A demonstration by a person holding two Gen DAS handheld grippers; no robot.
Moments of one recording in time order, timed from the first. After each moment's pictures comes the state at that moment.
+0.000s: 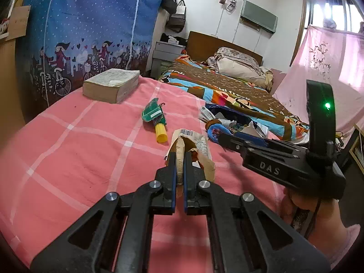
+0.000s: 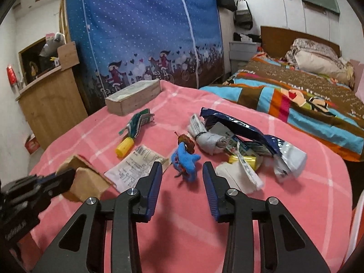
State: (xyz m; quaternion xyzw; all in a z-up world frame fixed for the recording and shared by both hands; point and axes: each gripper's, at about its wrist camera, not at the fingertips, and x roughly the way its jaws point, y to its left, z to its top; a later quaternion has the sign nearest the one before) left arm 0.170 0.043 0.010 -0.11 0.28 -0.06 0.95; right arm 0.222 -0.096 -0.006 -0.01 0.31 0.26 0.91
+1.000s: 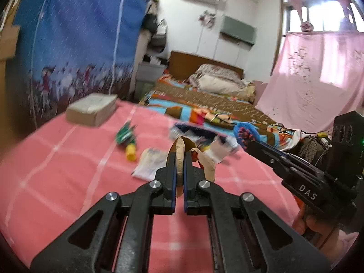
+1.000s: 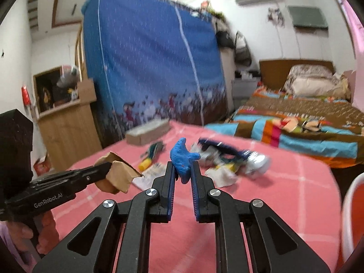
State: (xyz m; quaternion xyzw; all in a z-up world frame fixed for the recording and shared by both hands) left arm 0.145 0.008 0.033 -0.08 0.20 -0.11 0.97; right arm 0.142 -0.155 0.018 0.04 0.16 0.27 0.95
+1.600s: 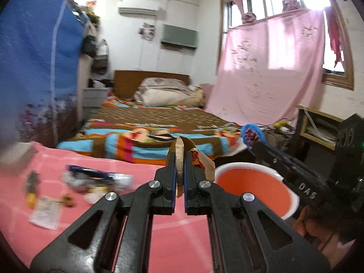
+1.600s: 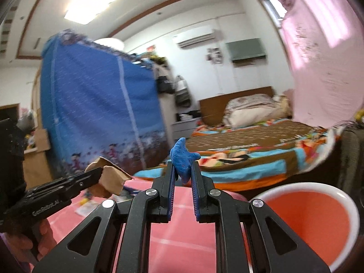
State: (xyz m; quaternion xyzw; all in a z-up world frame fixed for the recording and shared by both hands) left arm 0.159 -0.151 0.071 -0.02 0.14 -0.27 0.95; right arm 0.090 -0.309 0.046 0.10 0.05 0.08 0.99
